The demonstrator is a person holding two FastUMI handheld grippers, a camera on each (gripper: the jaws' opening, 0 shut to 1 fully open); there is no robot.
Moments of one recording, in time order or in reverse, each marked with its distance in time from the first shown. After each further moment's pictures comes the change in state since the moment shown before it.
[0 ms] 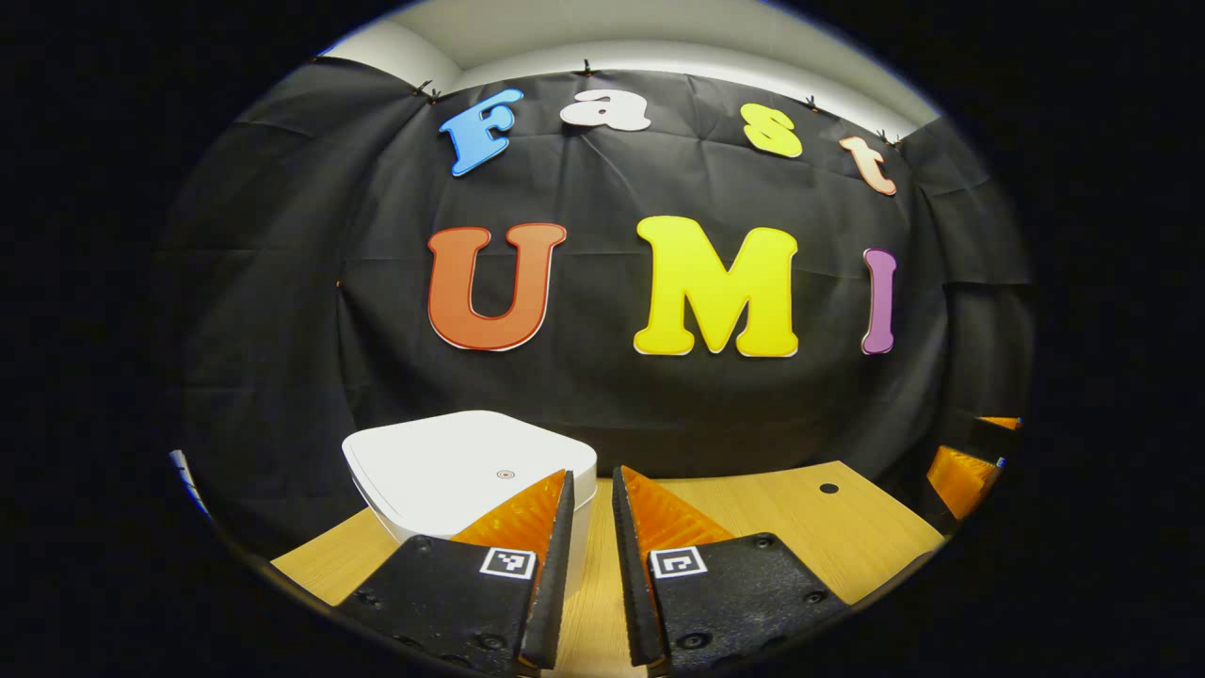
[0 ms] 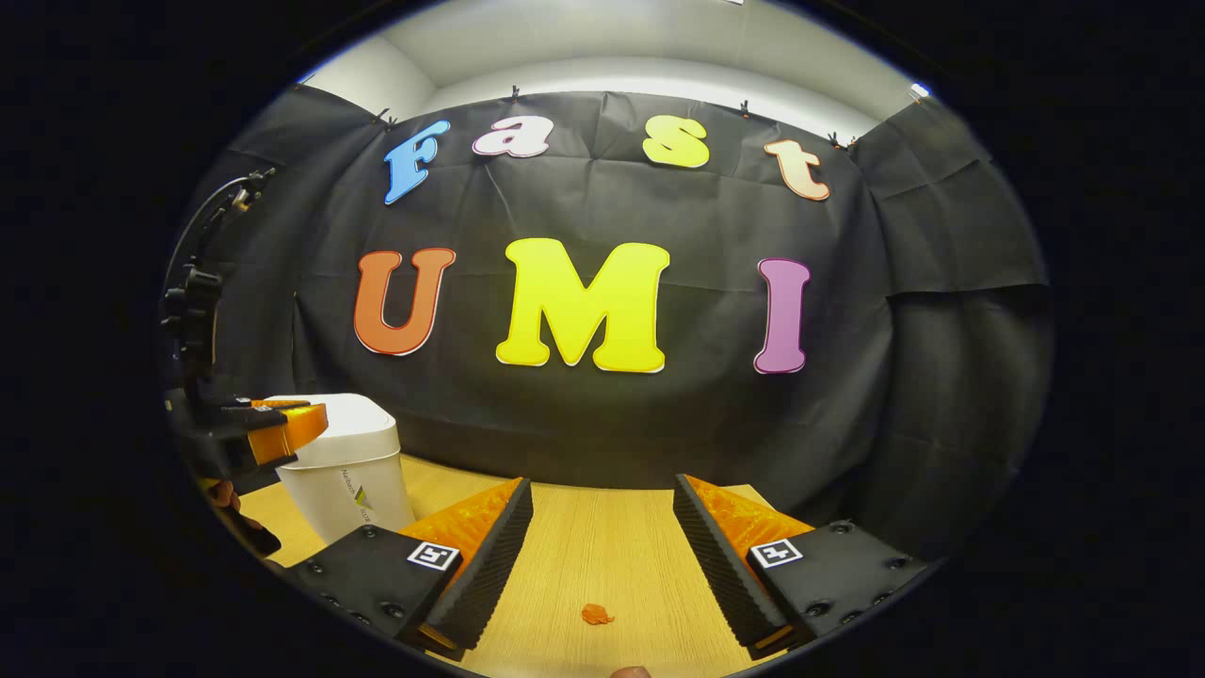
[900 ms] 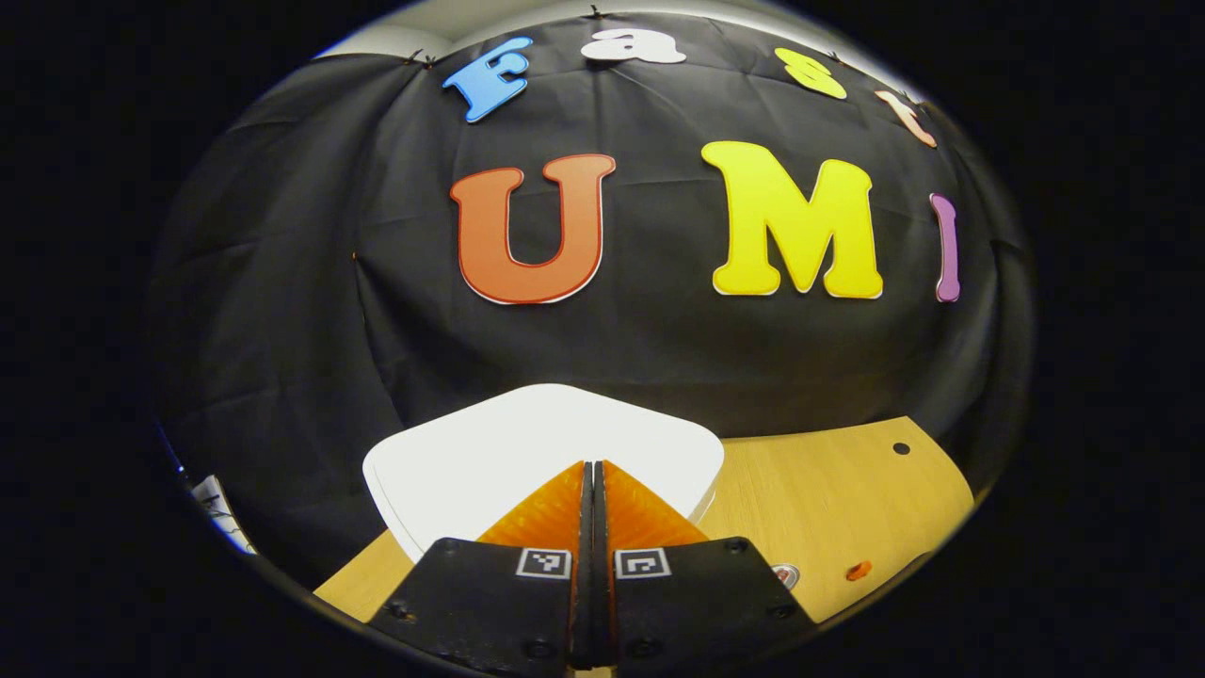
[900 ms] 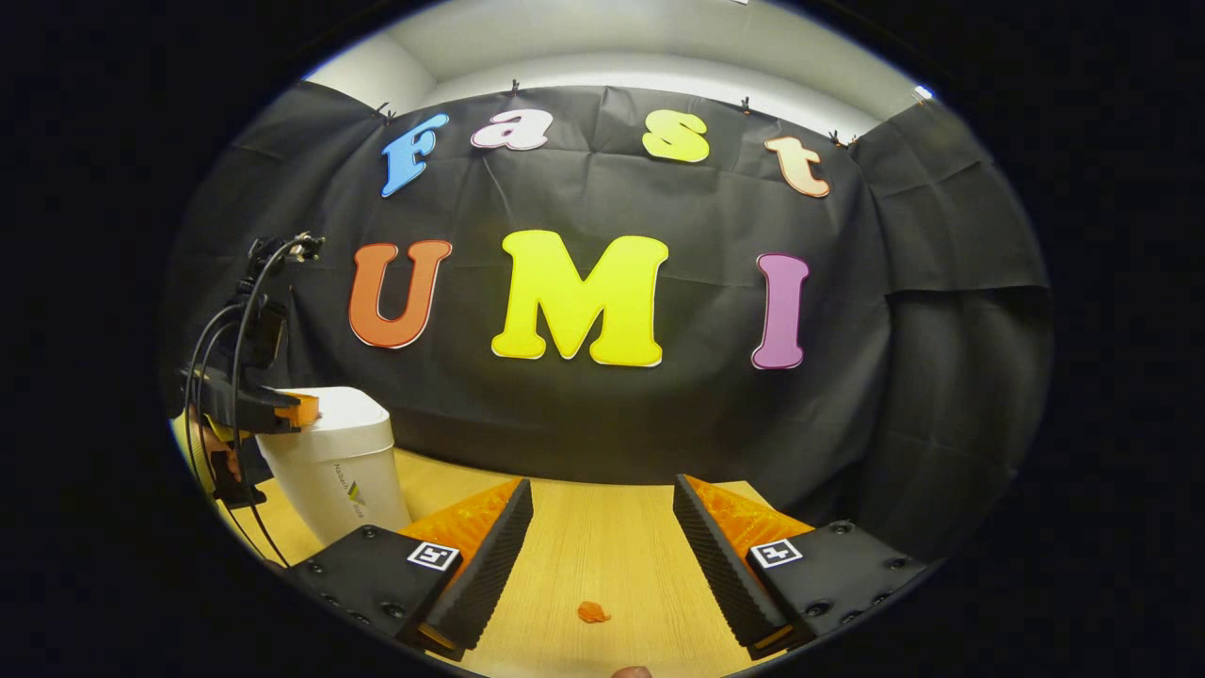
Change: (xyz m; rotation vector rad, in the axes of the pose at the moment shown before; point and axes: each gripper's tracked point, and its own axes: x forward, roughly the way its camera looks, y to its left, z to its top) left arm 0.057 0.063 -0.032 0.131 0.194 0.117; right arm 0.006 0.004 -0.007 -0.003 0.023 -0.003
